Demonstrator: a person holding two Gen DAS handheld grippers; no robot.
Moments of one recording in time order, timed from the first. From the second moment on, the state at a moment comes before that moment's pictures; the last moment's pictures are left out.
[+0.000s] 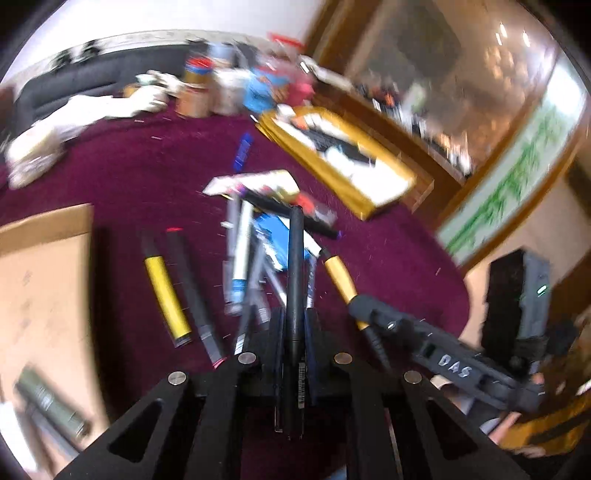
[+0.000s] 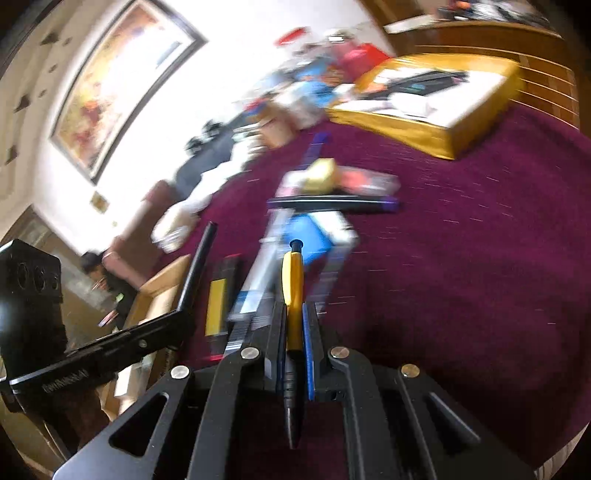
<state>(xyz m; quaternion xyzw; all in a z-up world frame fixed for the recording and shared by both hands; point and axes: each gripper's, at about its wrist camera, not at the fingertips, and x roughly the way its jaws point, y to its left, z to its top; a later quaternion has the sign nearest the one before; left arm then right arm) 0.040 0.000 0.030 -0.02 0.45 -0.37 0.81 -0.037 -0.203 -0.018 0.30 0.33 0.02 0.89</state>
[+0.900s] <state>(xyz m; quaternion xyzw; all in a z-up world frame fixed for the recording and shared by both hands) 0.167 0.217 -0.023 -0.15 0.55 -0.09 0.82 0.106 0.064 -0.033 0.12 0.49 0.21 0.84</state>
